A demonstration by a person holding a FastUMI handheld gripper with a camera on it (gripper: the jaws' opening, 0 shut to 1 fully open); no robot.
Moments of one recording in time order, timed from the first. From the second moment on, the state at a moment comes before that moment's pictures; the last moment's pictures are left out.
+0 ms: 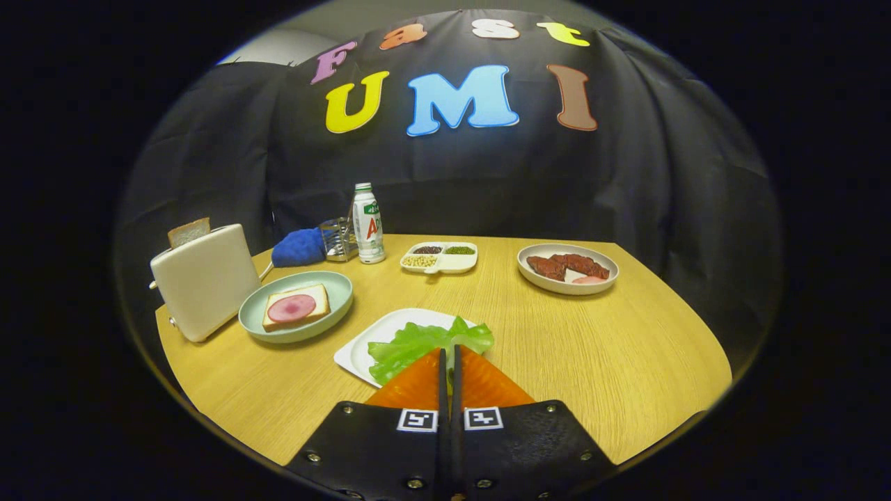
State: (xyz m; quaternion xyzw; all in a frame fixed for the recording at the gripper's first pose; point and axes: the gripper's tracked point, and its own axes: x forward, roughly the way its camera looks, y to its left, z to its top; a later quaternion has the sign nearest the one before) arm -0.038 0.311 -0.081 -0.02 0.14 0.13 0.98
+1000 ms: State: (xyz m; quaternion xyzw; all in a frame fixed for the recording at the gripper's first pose) arm -0.033 0.467 -0.024 -0.02 0.10 0.26 0.96
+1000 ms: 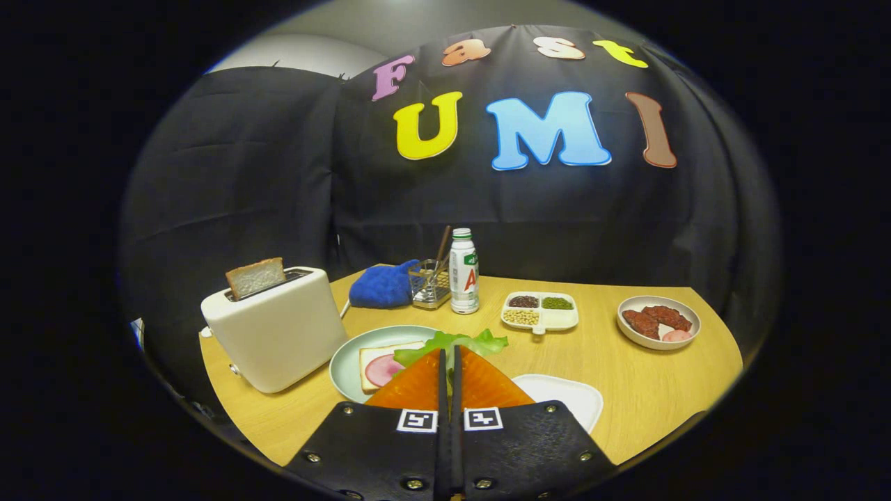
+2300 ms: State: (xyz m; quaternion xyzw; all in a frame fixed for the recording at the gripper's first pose) arm -0.015 0.524 -0.077 -0.11 0.10 0.23 0.96
